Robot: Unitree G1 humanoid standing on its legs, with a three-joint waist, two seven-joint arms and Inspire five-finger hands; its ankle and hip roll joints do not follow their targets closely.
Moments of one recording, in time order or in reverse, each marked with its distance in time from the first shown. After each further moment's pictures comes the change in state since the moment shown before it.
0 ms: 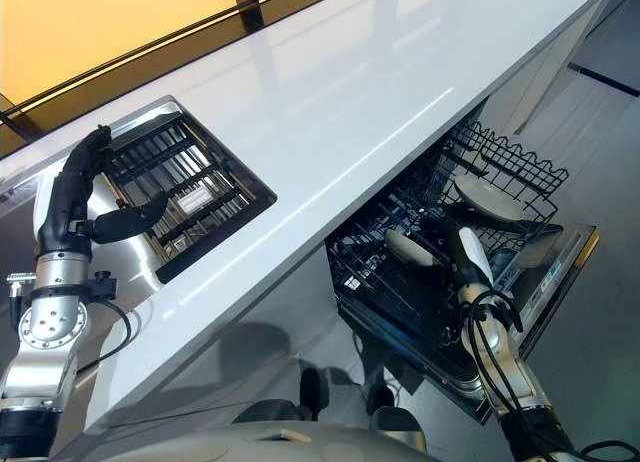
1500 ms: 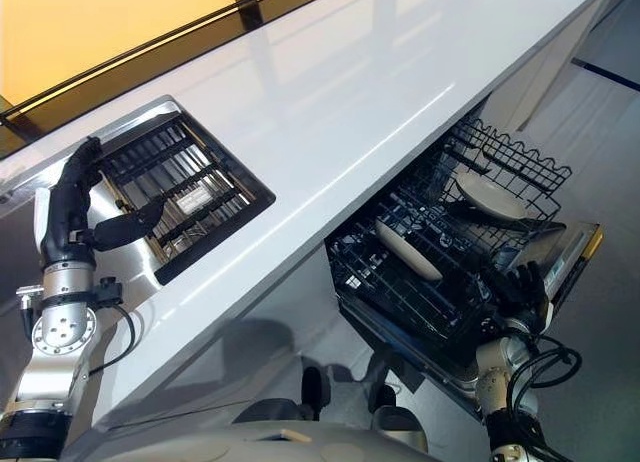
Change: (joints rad) left arm -0.004 -0.031 -0.021 0.072 -0.040 -0.074 0.111; right arm -0.058 0.197 -0.275 0.553 0.966 -0.184 -0.128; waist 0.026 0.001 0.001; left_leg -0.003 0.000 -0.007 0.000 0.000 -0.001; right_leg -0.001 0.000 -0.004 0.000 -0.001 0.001
